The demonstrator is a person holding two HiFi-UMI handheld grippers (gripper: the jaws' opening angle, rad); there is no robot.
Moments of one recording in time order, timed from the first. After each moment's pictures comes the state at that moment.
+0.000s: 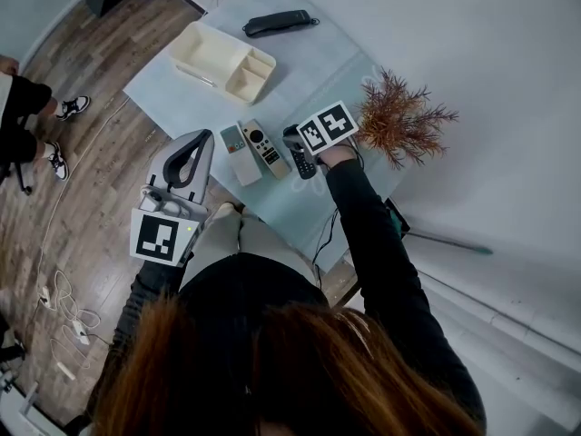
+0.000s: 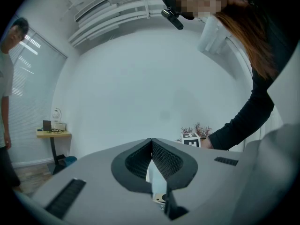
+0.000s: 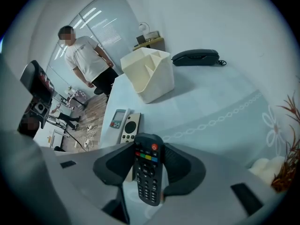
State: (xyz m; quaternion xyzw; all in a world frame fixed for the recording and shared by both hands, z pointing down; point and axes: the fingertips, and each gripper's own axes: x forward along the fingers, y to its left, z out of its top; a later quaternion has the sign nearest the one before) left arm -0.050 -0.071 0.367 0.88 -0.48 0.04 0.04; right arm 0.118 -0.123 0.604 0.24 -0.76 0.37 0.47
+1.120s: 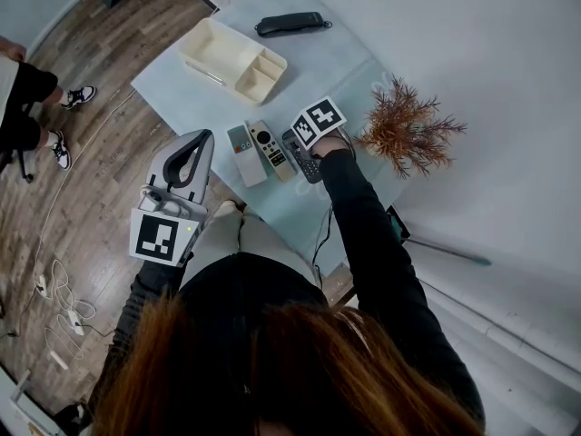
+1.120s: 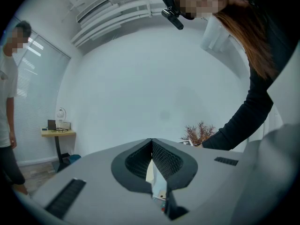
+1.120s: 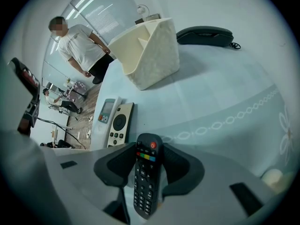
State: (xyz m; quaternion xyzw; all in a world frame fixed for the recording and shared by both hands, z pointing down) left arm -0.064 -0.071 0.372 0.87 -0.50 0.04 0.04; right arm 0.107 -0.123 0.651 0.20 -0.73 0.39 0.53
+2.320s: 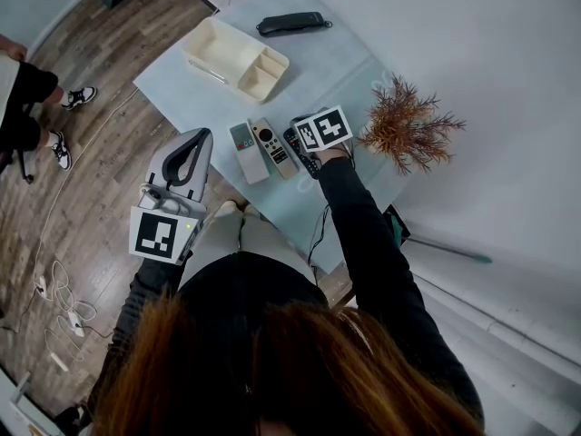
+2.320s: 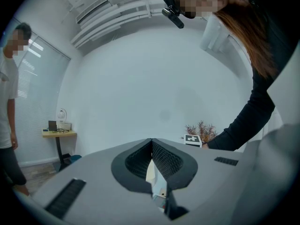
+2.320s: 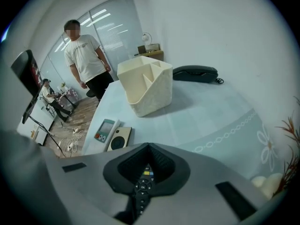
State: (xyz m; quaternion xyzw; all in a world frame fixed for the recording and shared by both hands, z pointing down) left arm -0.071 -0.065 0.372 0.87 -0.50 0.05 0.04; right arm 0.101 -0.157 0.615 0.30 -0.79 0.28 0.45
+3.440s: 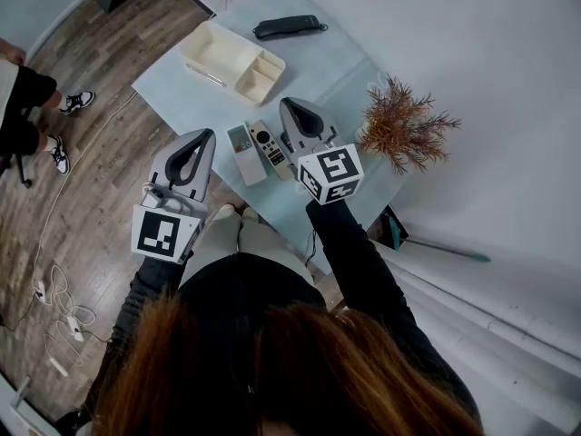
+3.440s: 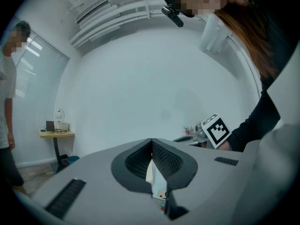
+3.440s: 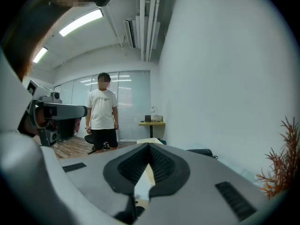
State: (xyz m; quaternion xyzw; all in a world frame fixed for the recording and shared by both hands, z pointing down) left arm -0.064 -0.065 0.370 0.87 -0.49 0.04 0.04; right arm 0.049 -0.150 0.430 0.39 -0.91 0.05 0.11
